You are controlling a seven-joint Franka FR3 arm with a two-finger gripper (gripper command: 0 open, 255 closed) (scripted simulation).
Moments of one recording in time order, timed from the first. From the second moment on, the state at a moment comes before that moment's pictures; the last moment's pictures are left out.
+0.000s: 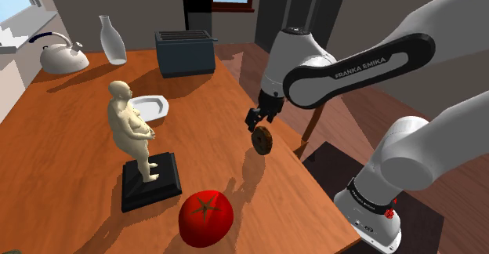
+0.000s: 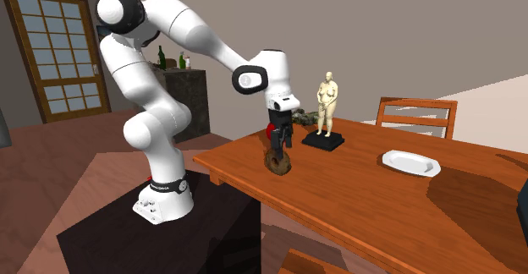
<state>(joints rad) 0.14 -0.46 0.27 -2.69 0.13 2.37 0.34</state>
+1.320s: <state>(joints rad) 0.14 -0.47 0.27 -2.68 0.13 2.36 0.34</state>
